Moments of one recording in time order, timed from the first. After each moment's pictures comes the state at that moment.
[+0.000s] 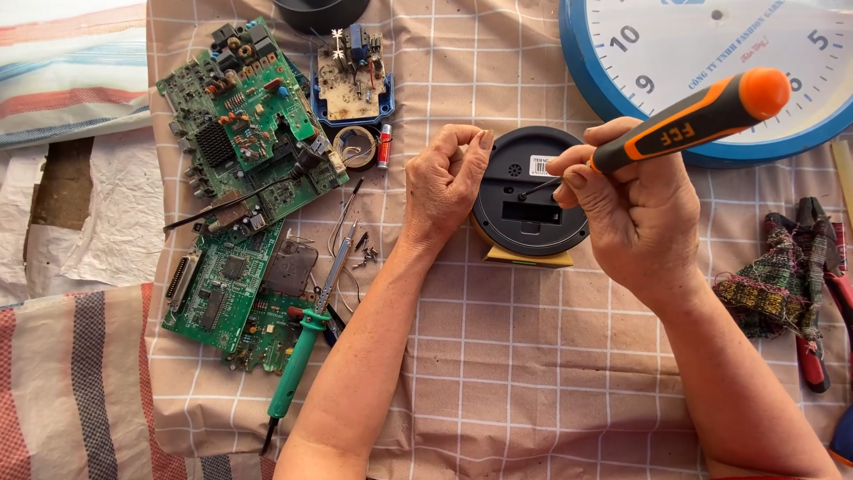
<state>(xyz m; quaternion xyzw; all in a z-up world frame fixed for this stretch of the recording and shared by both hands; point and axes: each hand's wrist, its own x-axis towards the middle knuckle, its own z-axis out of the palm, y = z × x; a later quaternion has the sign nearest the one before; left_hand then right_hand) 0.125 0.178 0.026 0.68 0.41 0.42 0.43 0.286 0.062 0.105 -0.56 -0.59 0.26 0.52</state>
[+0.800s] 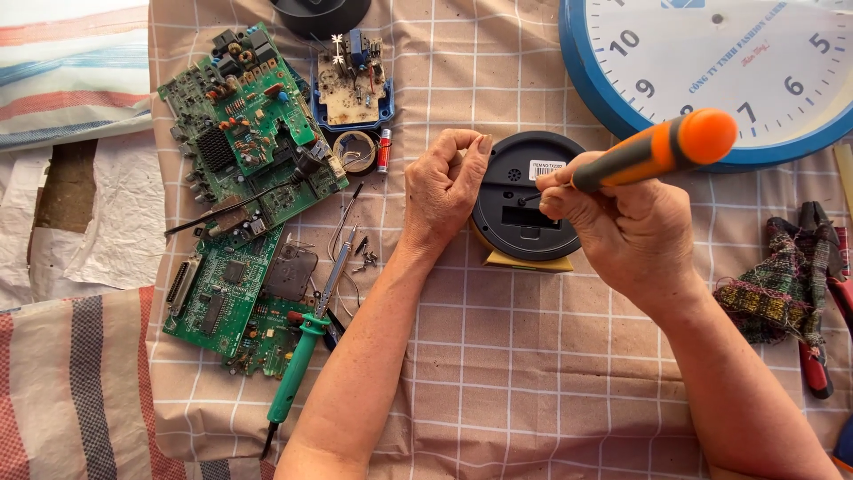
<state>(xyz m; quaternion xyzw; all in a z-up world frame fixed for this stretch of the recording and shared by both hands) 0.126 0.179 0.025 0.67 0.41 0.43 0.44 0.288 0.063 0.101 -0.57 -0.62 0.23 0.49</state>
